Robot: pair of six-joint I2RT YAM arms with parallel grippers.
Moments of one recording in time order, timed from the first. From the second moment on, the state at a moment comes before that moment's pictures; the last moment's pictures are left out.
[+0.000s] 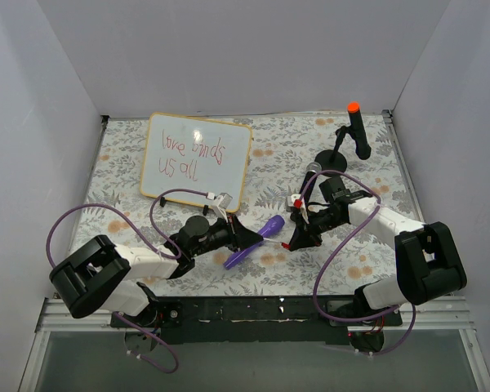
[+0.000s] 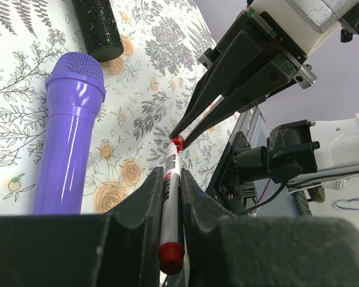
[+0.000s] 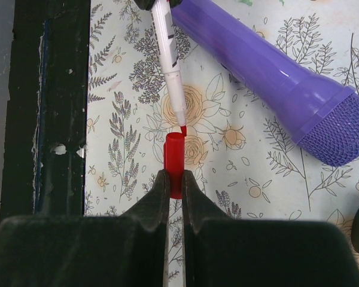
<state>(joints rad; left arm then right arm) -0.84 1.36 0.32 0.89 0.28 -0.84 0.37 1.42 0.76 -0.67 -1.02 -0.92</state>
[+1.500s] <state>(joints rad) -0.85 1.19 0.34 0.72 0.31 -0.77 0.39 1.40 0.73 -0.67 -1.01 -1.03</state>
